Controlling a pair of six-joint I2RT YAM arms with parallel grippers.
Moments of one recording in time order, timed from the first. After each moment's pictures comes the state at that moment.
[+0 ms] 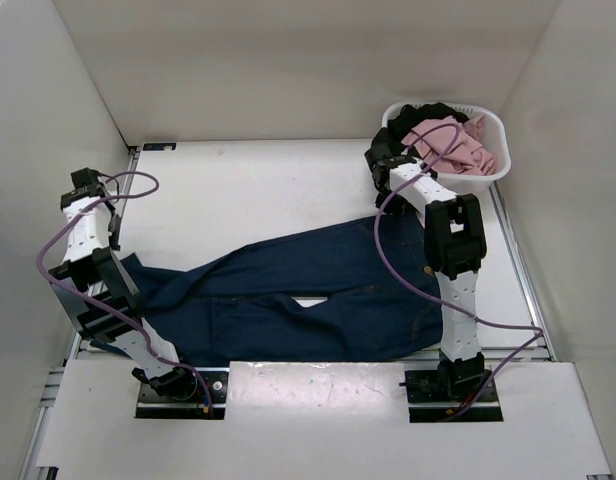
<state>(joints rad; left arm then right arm) 0.45 1.67 1.36 -0.91 -0.31 0.46 0.34 2.25 1.82 -0.87 0.48 0.76</state>
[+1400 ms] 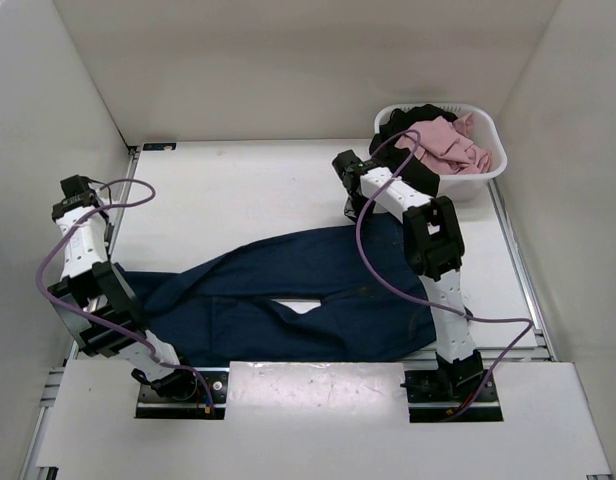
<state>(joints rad) 0.51 1.57 1.29 -0.91 -0.36 0.58 0.48 2.33 1.94 -0.95 0.34 0.79</state>
